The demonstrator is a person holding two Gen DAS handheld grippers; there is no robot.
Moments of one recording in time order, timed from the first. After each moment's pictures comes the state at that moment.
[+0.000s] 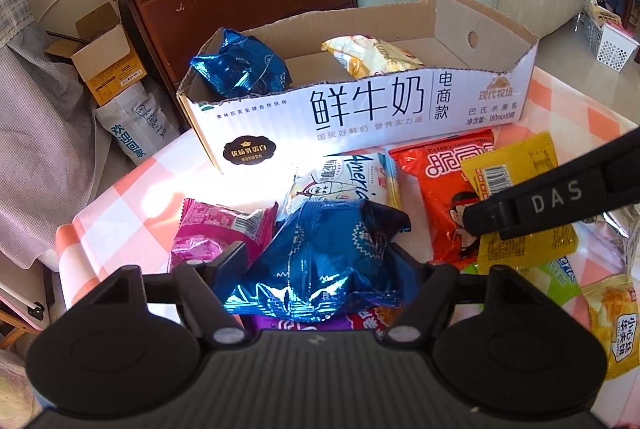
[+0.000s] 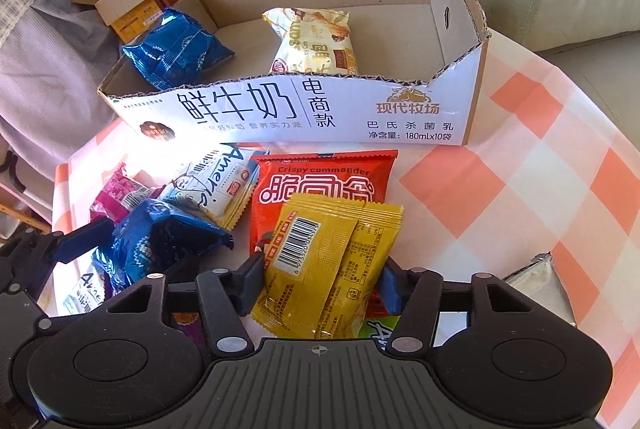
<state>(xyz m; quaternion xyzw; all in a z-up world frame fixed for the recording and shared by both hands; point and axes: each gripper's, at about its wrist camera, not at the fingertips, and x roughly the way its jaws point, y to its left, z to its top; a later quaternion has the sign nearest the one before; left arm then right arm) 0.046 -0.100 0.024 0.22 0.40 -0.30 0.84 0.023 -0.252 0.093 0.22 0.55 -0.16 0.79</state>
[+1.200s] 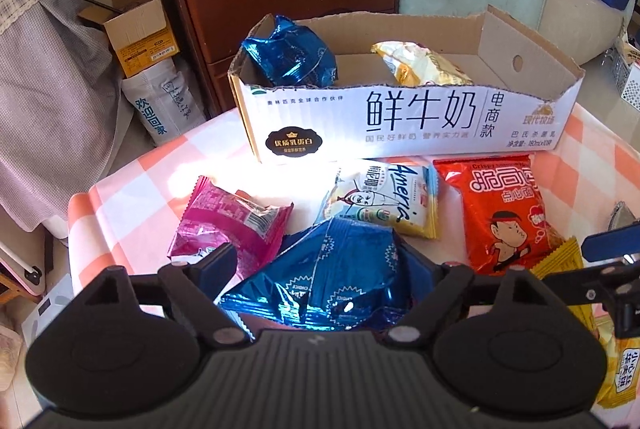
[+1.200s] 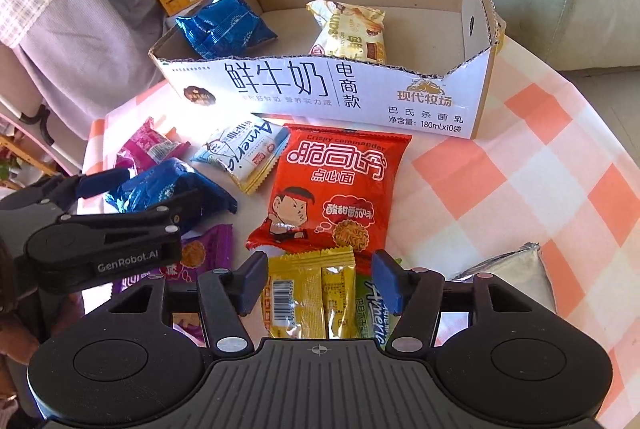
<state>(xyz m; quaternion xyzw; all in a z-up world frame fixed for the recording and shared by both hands) 0.065 -0.086 0.021 0.18 0.41 -0.27 0.85 -0.003 -0.243 0.110 0.18 0.57 -0.10 0.79</state>
